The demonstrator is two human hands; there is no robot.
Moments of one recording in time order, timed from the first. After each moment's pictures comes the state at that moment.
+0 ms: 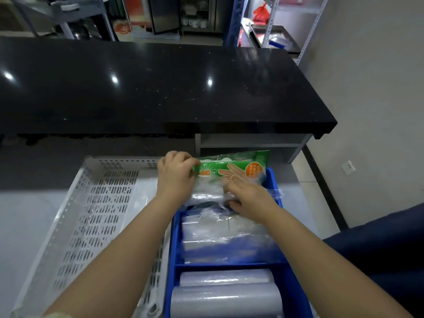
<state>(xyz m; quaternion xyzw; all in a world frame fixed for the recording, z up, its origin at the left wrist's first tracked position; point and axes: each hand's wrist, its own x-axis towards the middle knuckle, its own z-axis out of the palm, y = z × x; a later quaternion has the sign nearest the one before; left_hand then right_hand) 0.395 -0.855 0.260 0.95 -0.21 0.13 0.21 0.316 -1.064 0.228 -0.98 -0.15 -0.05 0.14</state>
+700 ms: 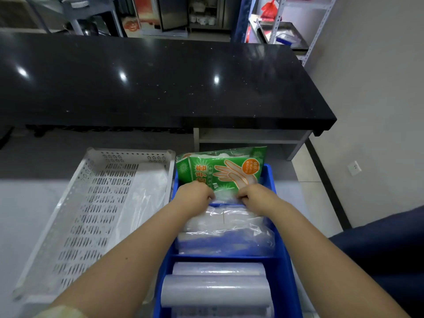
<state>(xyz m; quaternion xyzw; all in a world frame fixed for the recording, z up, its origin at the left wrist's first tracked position) 0.361 -0.888 0.227 0.94 -0.29 -0.18 0.08 0.314 -1.093 0.218 -0.97 0.00 0.19 0.18</state>
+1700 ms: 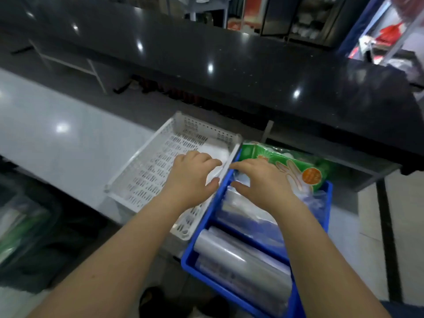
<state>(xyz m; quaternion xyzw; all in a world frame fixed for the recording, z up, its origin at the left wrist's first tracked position) 0.257 -0.771 0.296 0.98 -0.10 0.09 0.14 0.288 -0.967 0.310 -0.95 -0.28 -0.01 0.16</state>
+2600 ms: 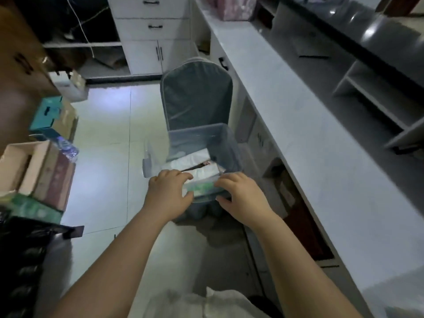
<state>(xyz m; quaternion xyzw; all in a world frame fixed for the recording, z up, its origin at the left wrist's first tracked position) -0.115 -0.187 0.240 0.87 0.46 0.08 0.15 0.067 -0.287 0.259 -0.70 -0.69 0.09 0.17</state>
